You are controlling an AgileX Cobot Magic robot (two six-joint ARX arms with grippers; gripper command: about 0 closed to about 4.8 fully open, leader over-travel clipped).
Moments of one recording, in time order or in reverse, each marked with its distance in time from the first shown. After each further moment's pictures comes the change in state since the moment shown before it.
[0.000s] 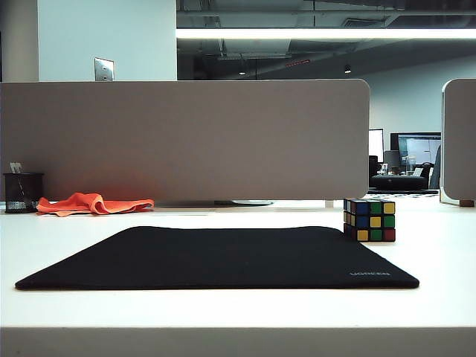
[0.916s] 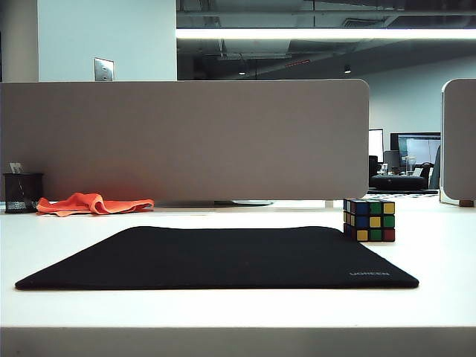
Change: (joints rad) left arm -0.008 0.197 0.084 0.046 0.090 0.005; right arm 0.113 0.520 0.309 -0.039 -0.140 0.035
